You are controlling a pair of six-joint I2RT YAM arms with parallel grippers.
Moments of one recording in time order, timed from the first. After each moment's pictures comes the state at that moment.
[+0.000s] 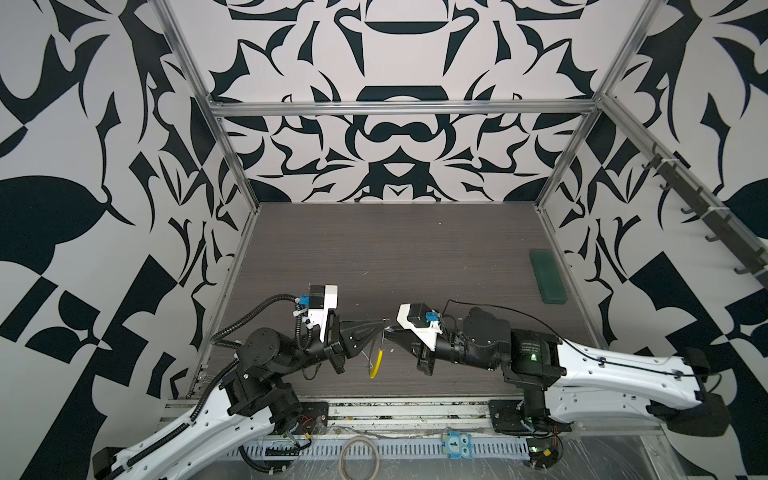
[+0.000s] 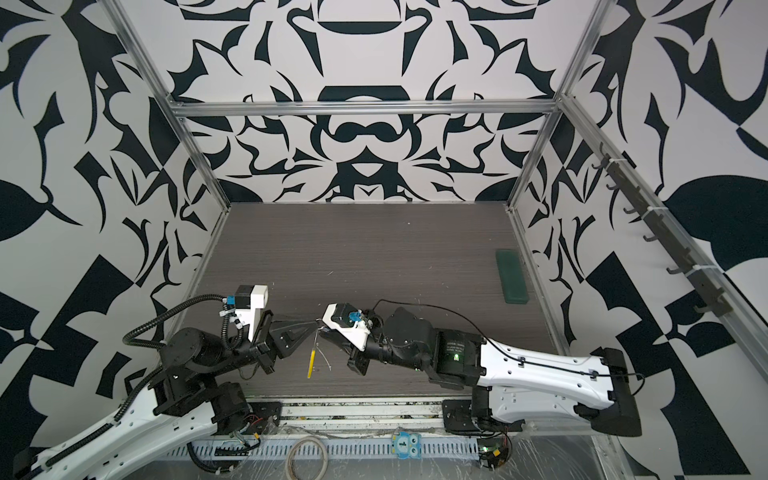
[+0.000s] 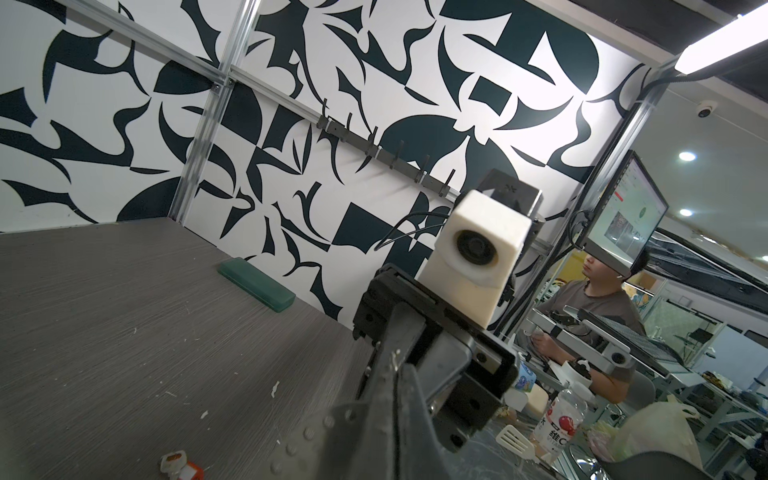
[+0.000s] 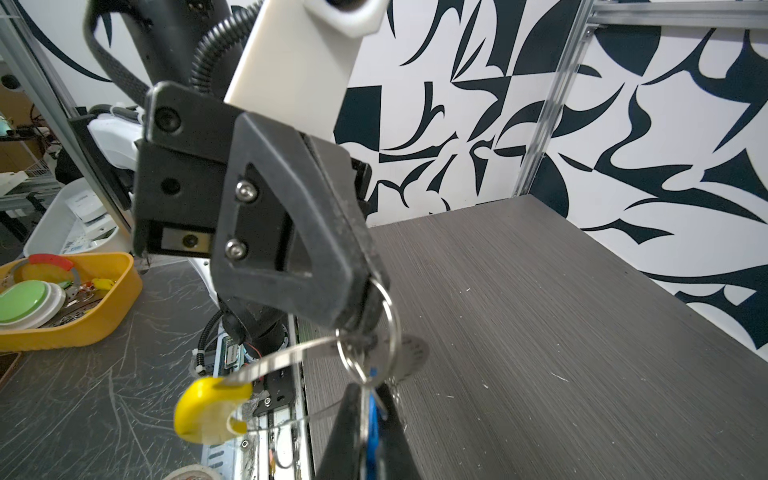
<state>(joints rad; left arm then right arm) -0.99 0.41 0.51 0.17 0.35 -0.58 1.34 1.00 0.91 -0.12 0.03 0.02</state>
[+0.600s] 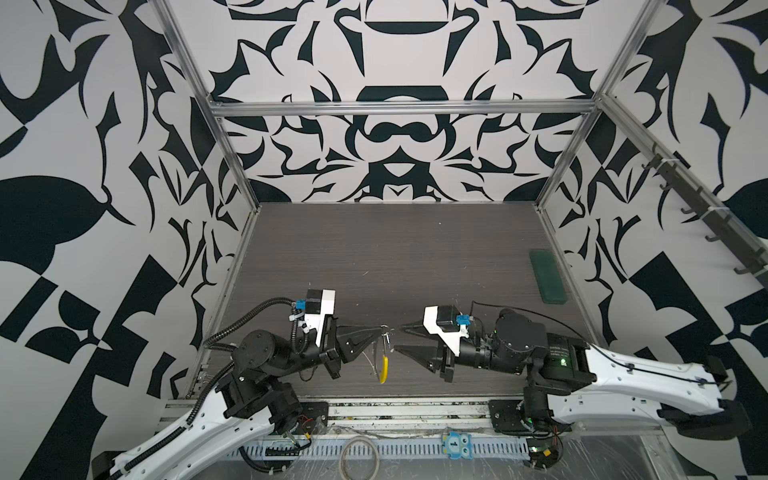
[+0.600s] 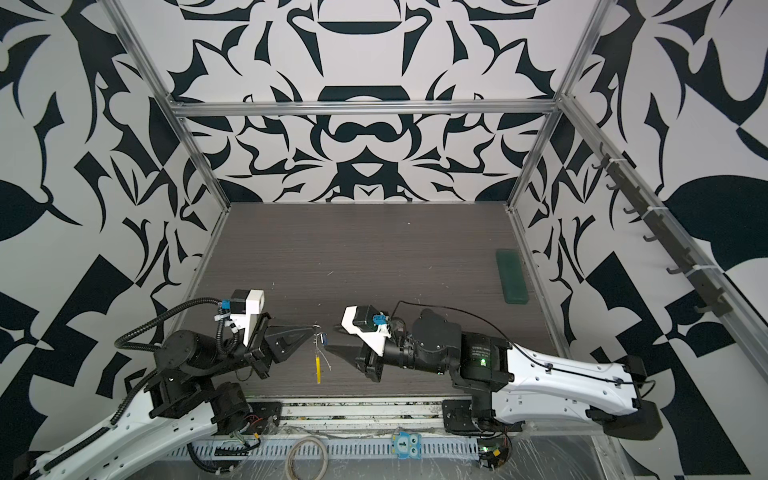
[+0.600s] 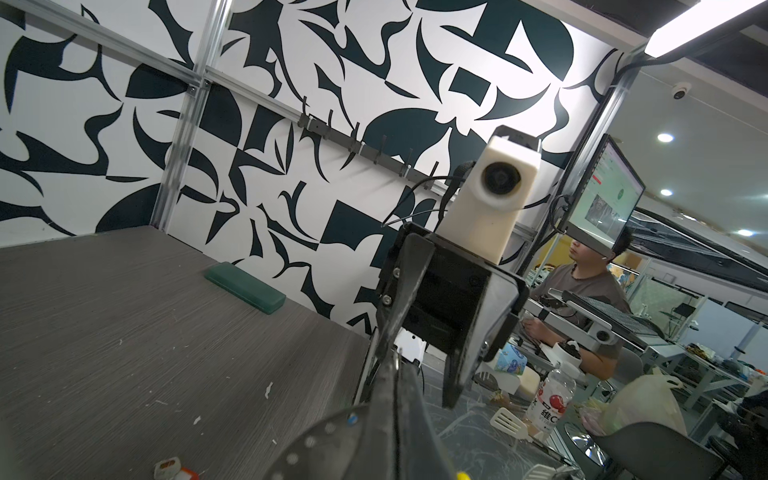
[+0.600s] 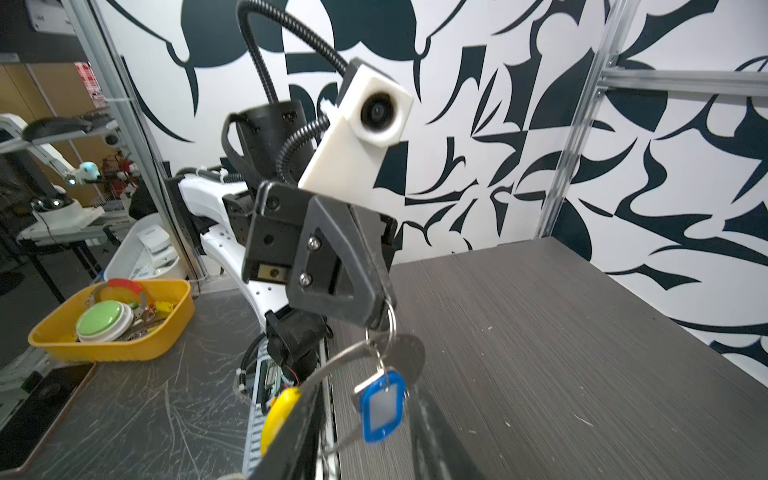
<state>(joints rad) -0.98 0.38 0.51 0.16 0.42 -0.56 1.36 0.89 0.92 -0.09 -0.02 0.05</state>
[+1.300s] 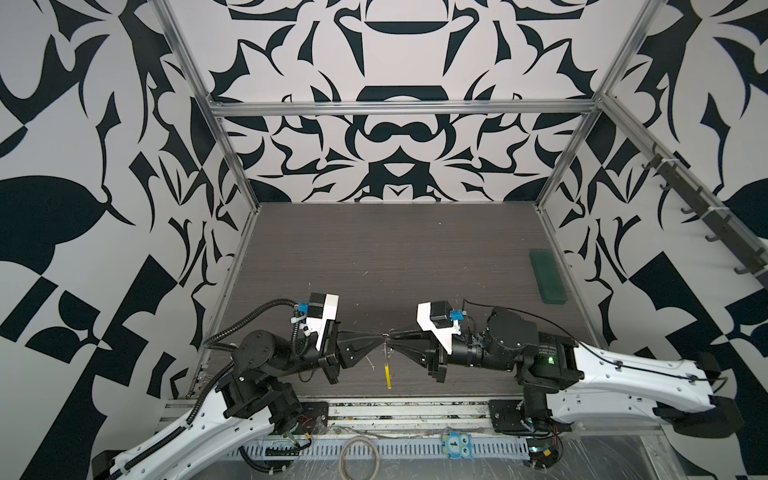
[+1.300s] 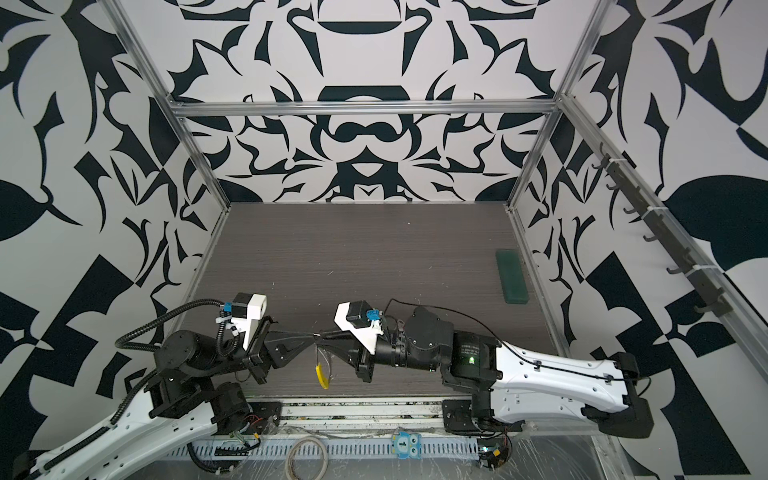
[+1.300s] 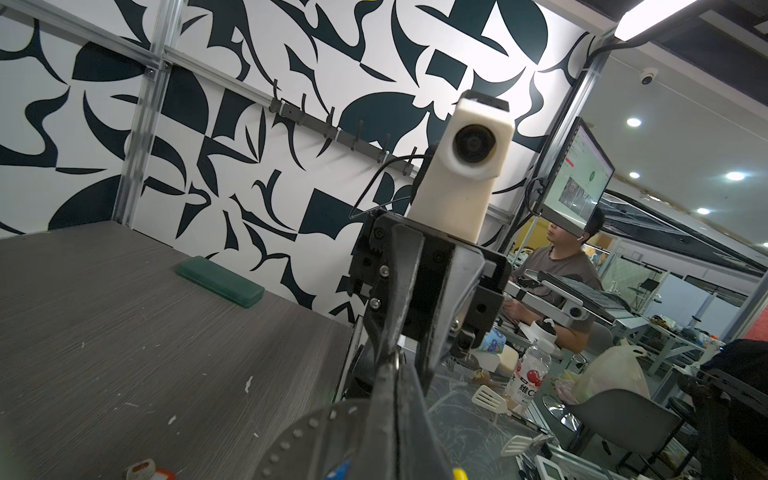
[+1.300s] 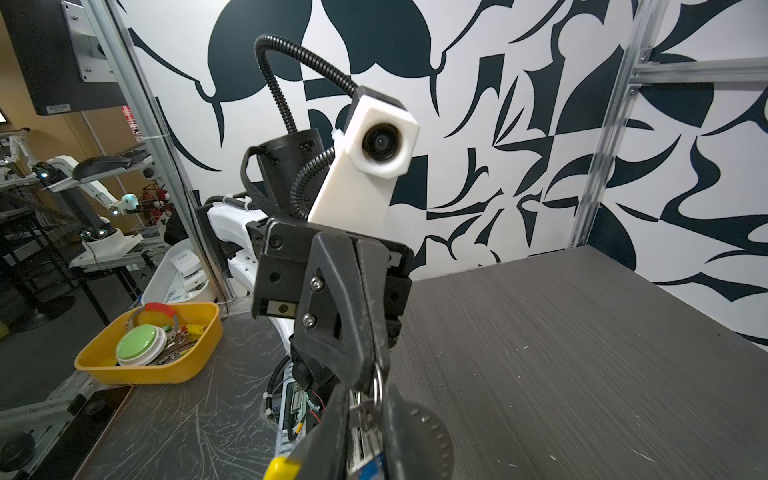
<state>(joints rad) -0.99 0.38 0.51 0.16 0.49 -0.56 1.36 0.94 0.92 -0.01 -0.09 0.11</state>
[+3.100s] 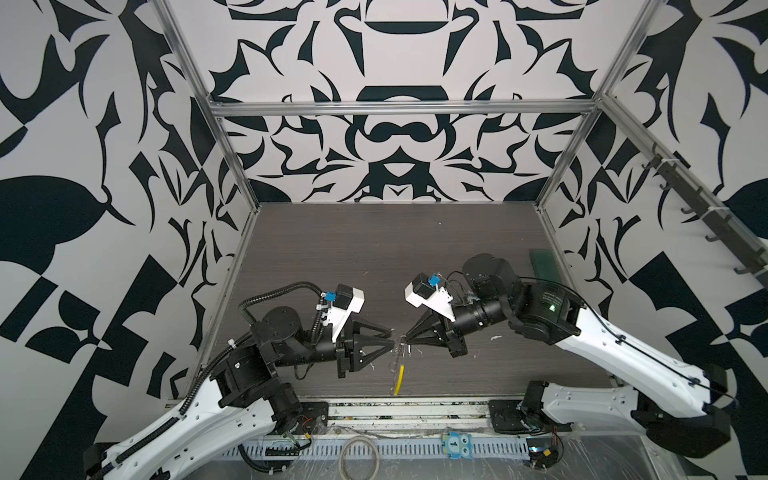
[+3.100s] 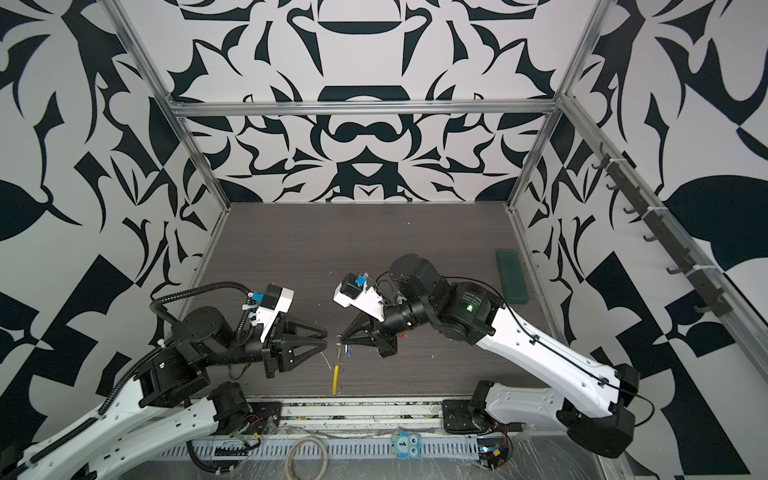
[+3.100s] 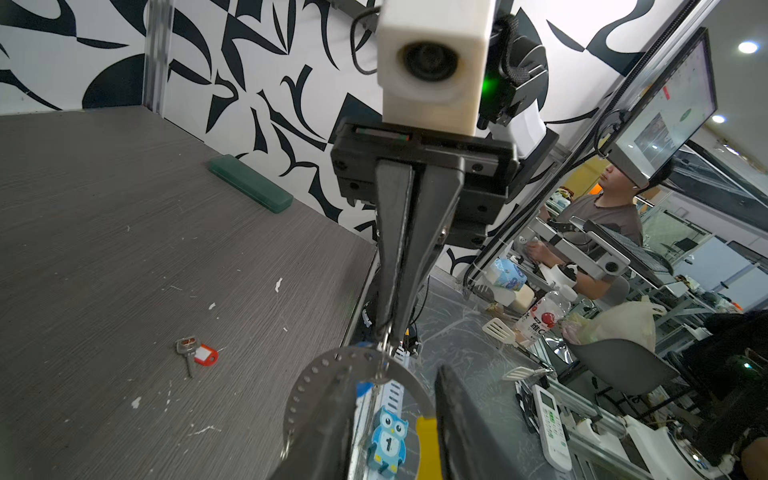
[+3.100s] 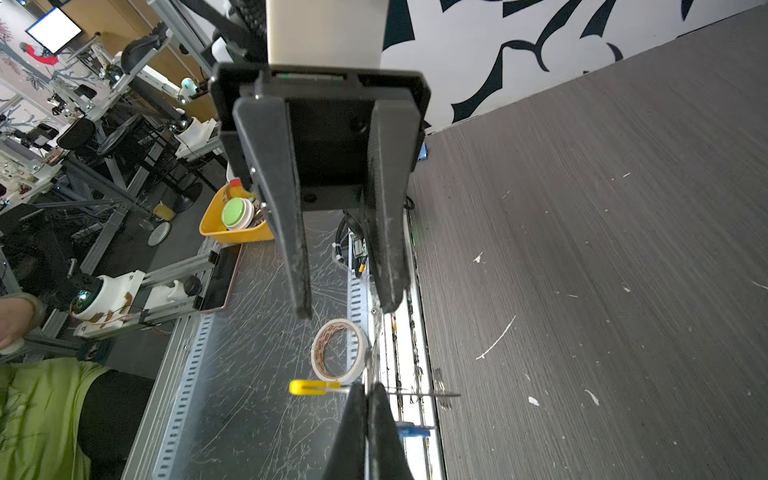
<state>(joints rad) -0.98 0.54 0.73 -0.25 0.52 -0.46 0.98 1.12 1.28 -0.77 -0.70 0.03</state>
